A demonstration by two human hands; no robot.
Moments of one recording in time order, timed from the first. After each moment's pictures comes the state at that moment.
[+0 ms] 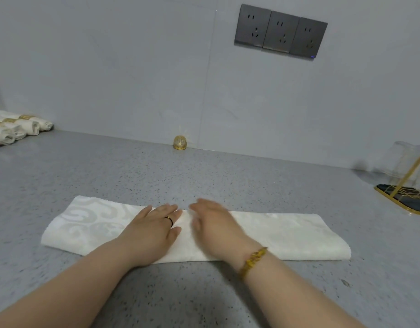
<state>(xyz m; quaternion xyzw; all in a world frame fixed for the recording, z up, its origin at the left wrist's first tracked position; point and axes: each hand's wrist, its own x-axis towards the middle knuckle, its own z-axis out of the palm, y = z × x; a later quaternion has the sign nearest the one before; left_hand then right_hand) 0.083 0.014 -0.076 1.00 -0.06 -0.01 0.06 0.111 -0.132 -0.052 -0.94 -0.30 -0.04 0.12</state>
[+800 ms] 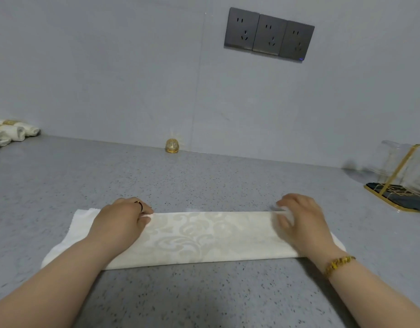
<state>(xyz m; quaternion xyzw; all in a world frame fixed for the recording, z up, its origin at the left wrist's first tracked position) 0.100 0.050 -0.076 0.98 0.01 0.17 0.14 0.146 -0.277 -0.057 -0.93 -0.18 -0.29 0.11</state>
